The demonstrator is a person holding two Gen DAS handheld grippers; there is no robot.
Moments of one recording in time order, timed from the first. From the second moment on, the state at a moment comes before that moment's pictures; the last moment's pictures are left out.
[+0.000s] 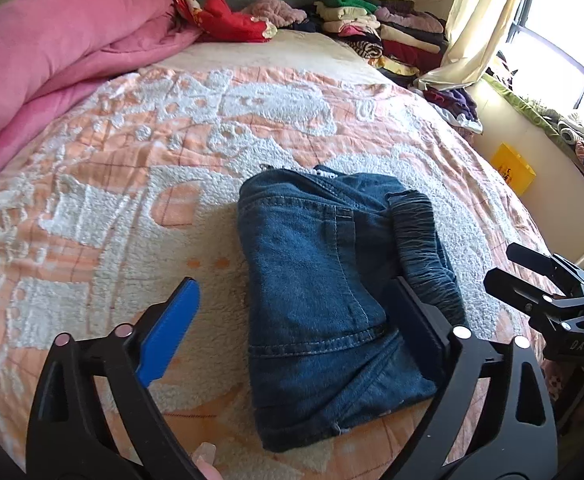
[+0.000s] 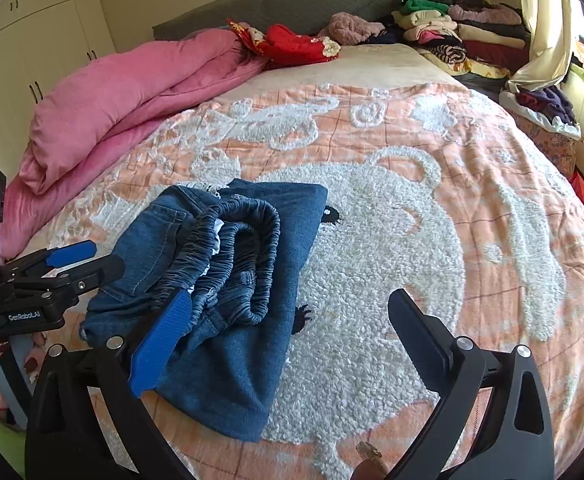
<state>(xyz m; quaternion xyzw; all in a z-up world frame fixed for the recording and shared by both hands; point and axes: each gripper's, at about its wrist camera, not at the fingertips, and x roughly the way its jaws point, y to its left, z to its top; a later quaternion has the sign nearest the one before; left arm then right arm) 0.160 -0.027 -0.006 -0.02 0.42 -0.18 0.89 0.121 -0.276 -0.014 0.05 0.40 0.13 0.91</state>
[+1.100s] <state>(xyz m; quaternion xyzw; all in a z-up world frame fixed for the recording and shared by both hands) 0.065 -0.007 0.010 0.00 0.39 -0.17 0.90 0.028 -0.267 0.012 0.02 0.36 0.13 0.92</state>
